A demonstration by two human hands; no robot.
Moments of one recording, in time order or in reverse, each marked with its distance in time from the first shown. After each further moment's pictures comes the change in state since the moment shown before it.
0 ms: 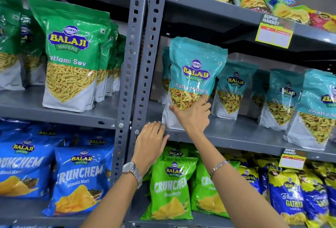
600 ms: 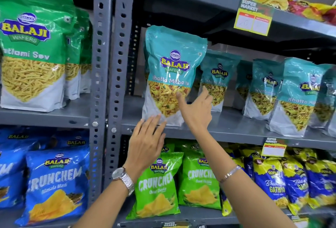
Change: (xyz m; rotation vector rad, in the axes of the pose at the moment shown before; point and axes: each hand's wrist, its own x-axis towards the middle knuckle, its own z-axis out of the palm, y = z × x) left_hand 0.000 0.042 0.013 -0.164 0.223 0.091; right_hand 0.025 0.049 -0.032 0.121 0.048 -0.069
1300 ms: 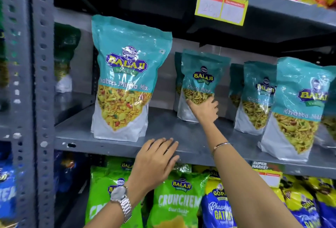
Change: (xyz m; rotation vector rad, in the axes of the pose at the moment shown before) left_hand 0.048 0.110 0.094 0.057 -0.158 0.102; right_hand 0.171 0.140 0.020 -0.046 -0.186 0.232
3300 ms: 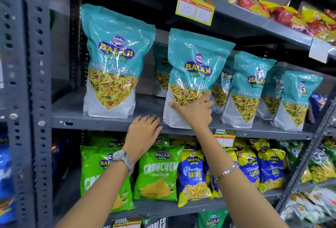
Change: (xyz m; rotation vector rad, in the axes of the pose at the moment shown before) left_hand 0.007 0.007 -0.022 -0.090 -0.095 -0.097; right_hand -0.144 0.002 -0.097 -0.173 0.063 0.010
